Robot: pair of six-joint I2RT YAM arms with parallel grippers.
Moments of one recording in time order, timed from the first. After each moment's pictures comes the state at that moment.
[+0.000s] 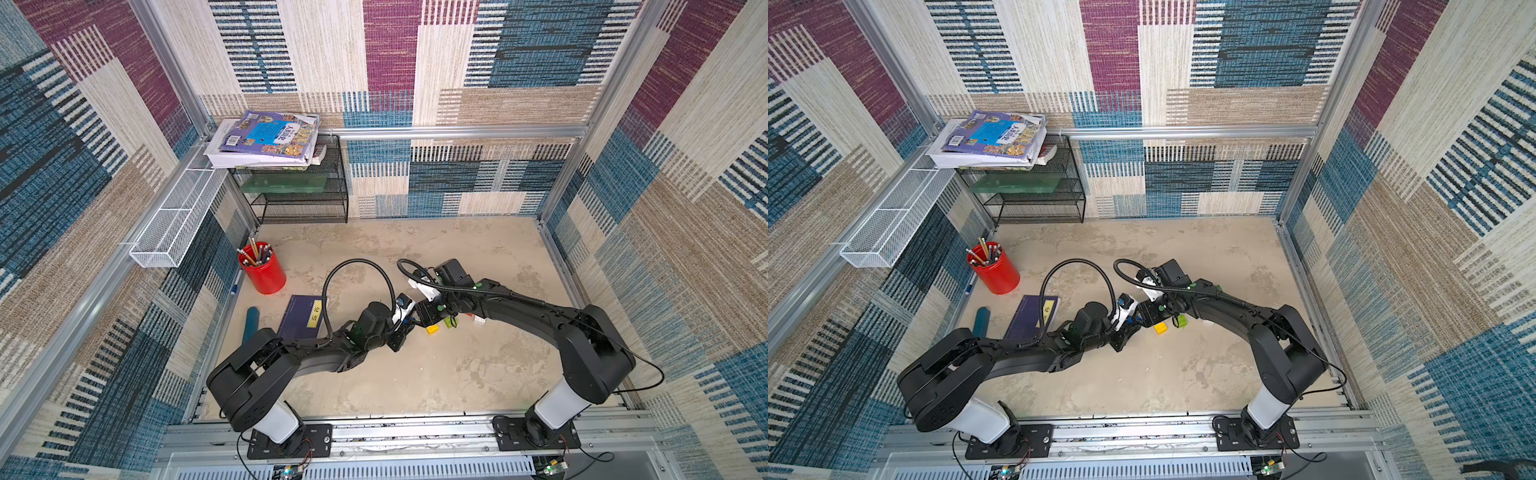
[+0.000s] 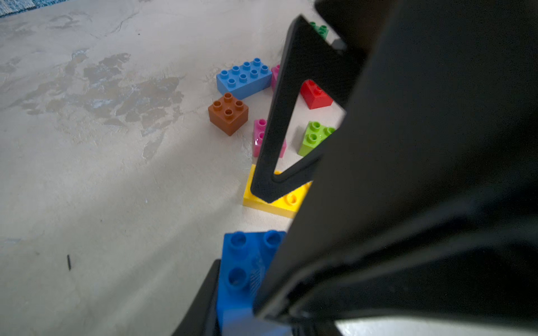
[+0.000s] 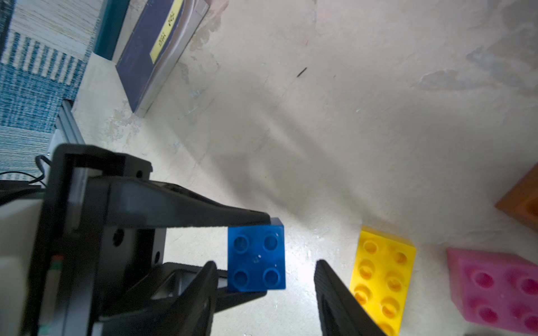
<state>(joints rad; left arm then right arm) -0.80 1.55 0.59 0.41 0.10 -0.03 0.59 1.63 1.05 -0.41 -0.50 0.15</state>
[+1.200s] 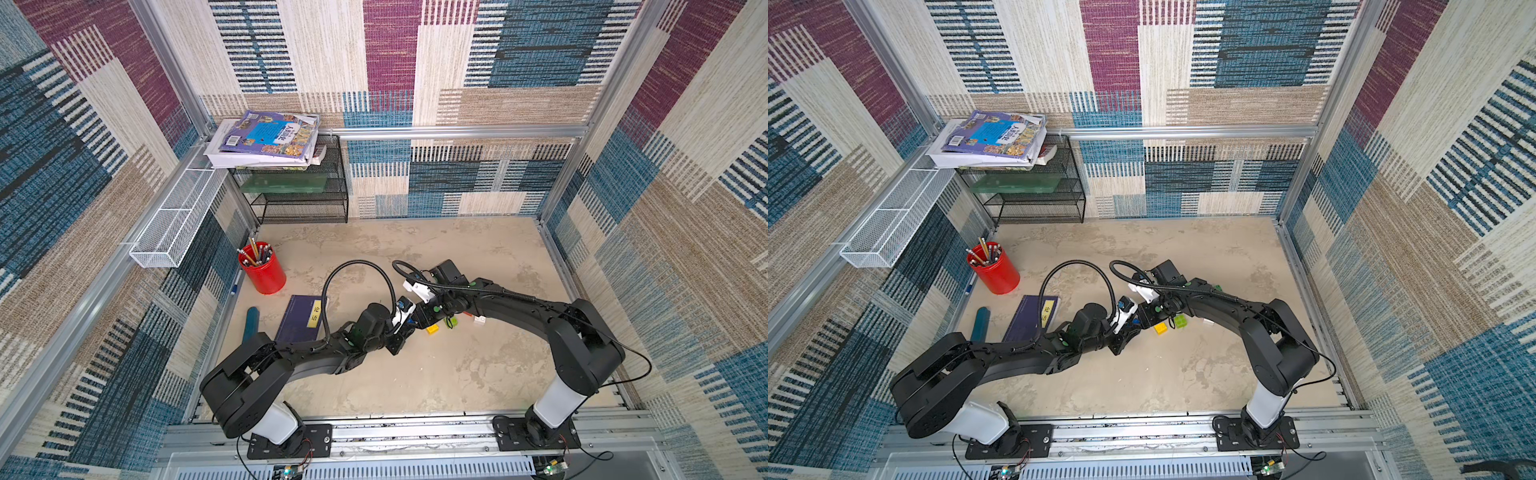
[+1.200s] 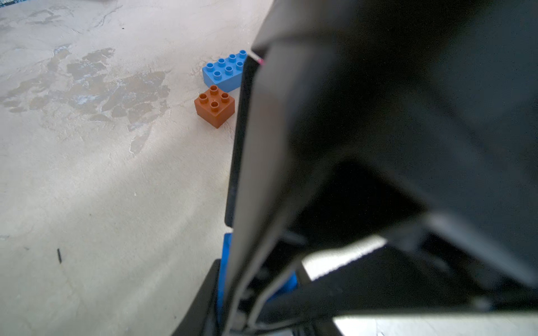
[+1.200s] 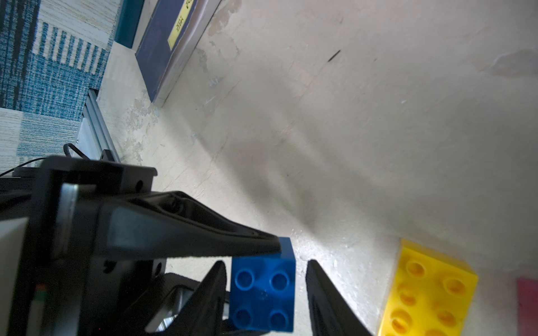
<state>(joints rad) -0.81 1.51 0.58 0.36 0.11 -0.02 0.61 1.69 1.07 -0.41 -0.59 0.14</state>
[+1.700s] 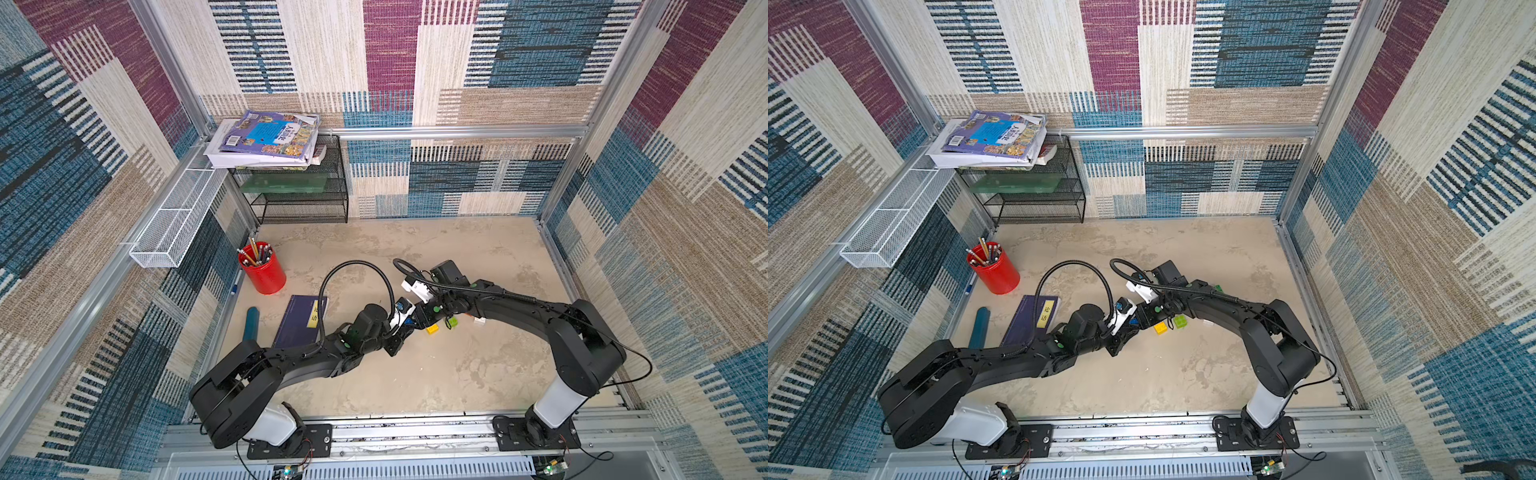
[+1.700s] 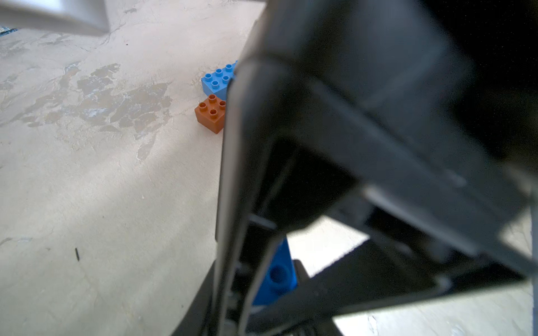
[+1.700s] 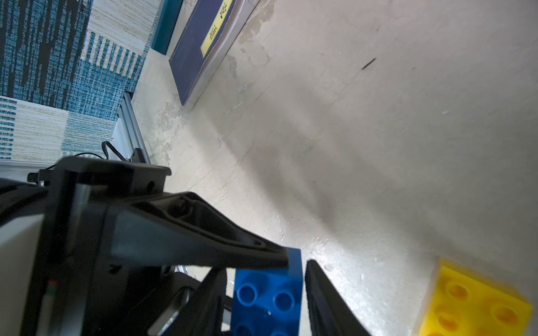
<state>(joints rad) -0.81 1.45 0.57 0.32 0.11 0.02 0.60 1.69 1.05 -0.36 -0.67 0.16</state>
